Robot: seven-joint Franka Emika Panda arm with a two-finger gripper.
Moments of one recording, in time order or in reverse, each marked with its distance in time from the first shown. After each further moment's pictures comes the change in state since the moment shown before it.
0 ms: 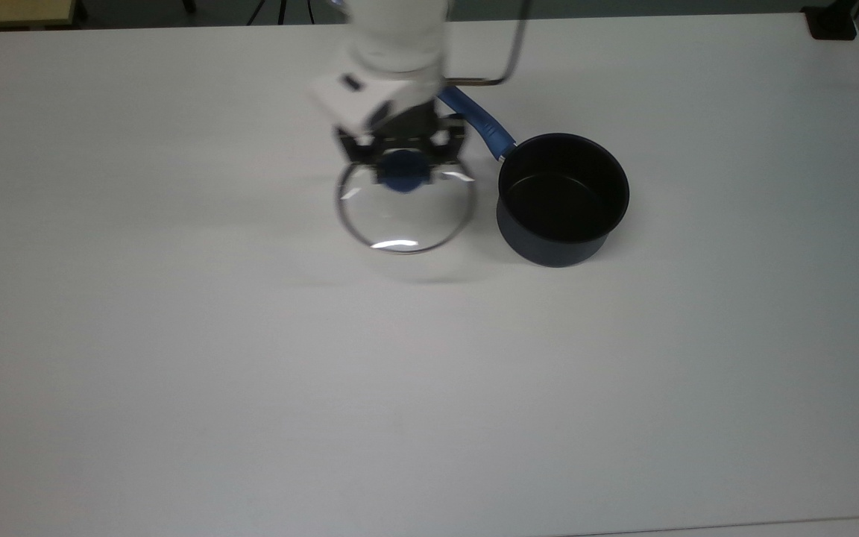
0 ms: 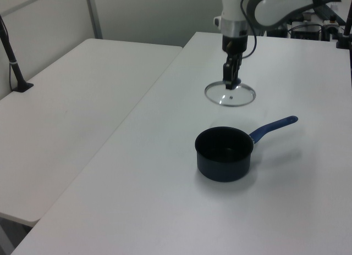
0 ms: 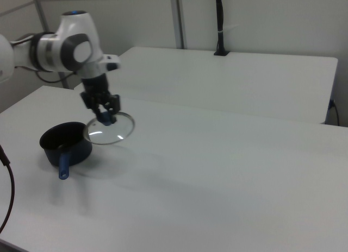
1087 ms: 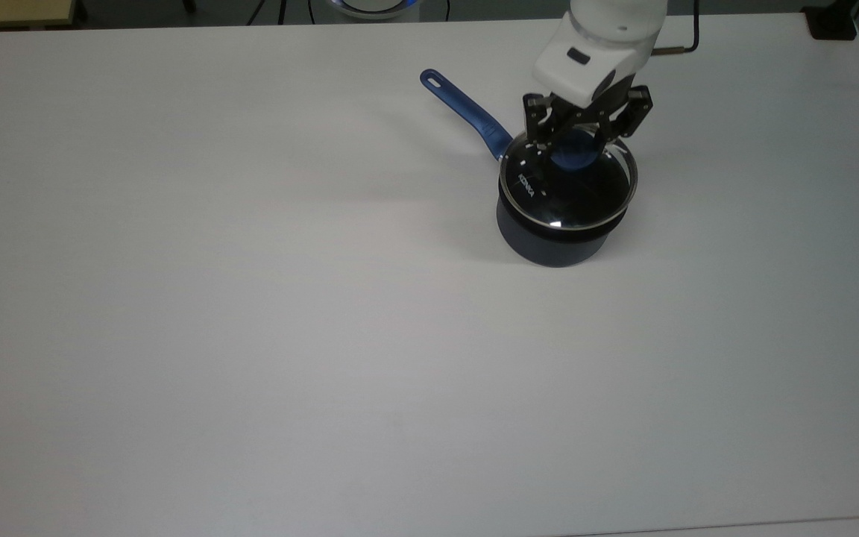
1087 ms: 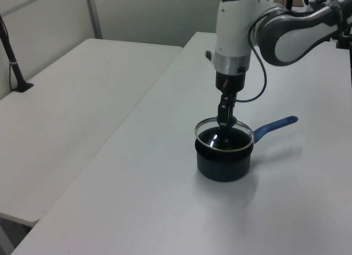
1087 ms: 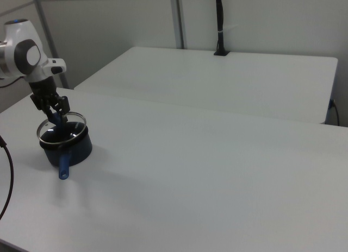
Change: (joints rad) arm 0.291 0.039 0.004 0.006 -0.005 0.058 0.236
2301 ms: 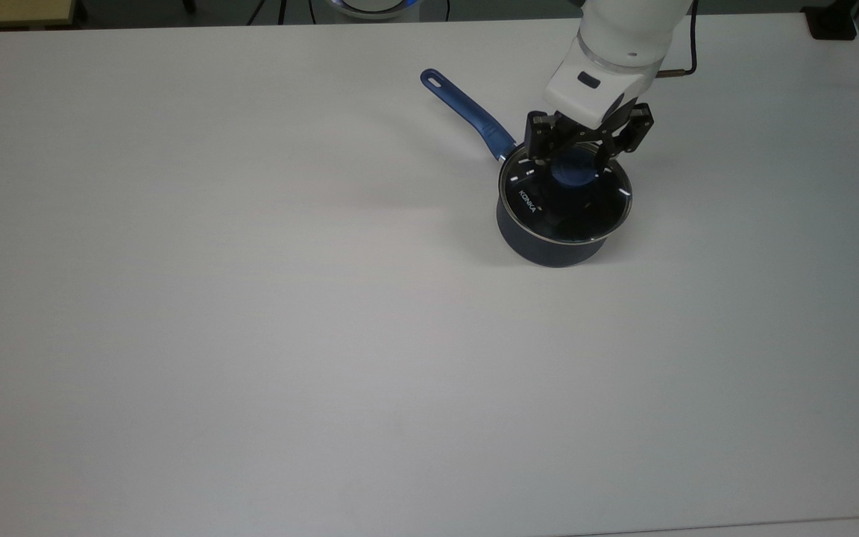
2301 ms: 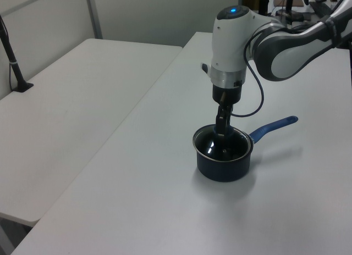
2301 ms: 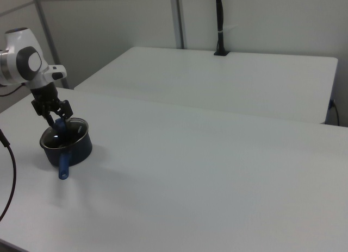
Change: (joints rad) arm 0.019 0.043 0.000 0.004 -0.050 0.012 0.006
